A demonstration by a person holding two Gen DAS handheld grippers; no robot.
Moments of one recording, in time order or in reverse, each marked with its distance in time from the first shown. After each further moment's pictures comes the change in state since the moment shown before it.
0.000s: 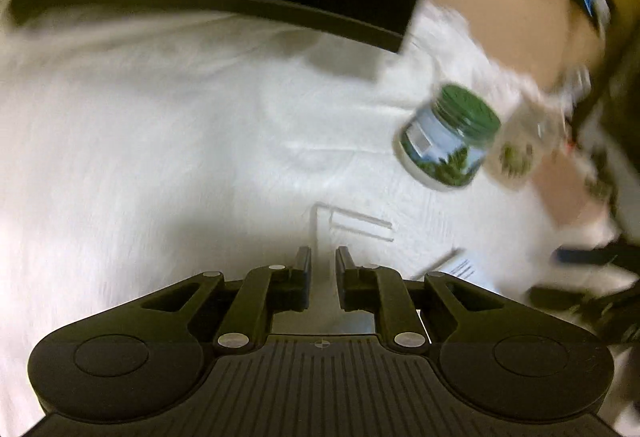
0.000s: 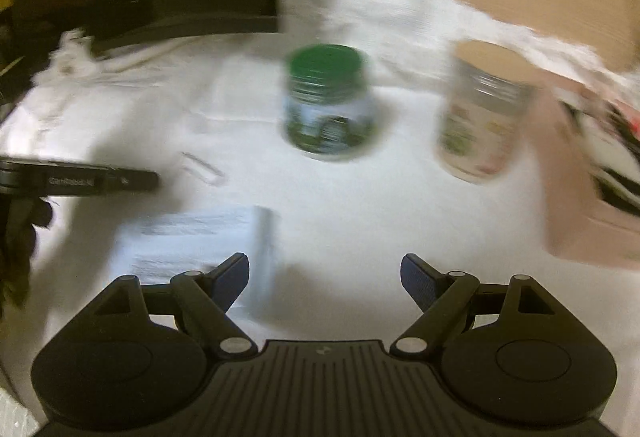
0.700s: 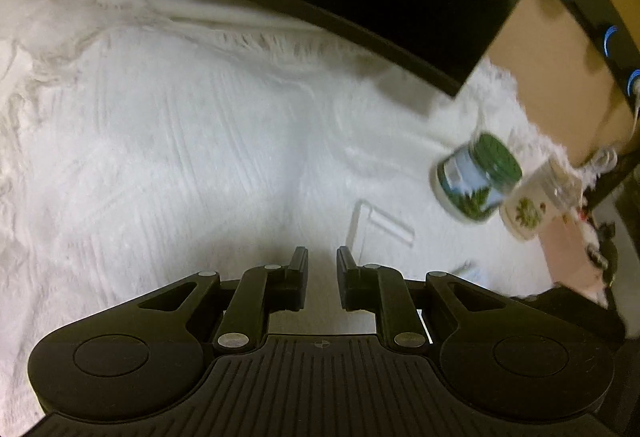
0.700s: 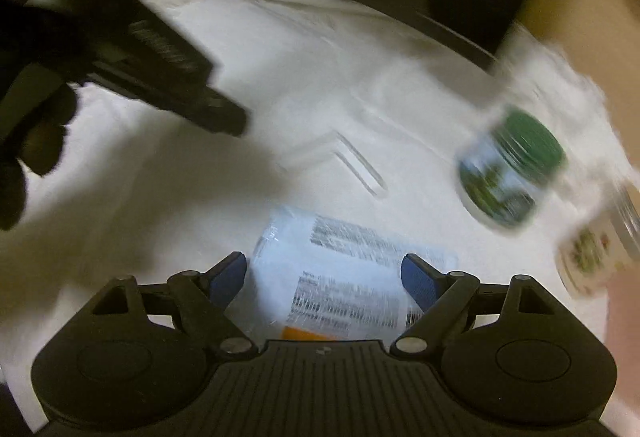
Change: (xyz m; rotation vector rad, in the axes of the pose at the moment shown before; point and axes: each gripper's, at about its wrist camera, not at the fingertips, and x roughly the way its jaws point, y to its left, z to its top) left arm -0.042 0.013 -0.015 -0.178 -0.041 0.085; right arm 0.030 0.104 -0.015 -0.422 0.005 -0.019
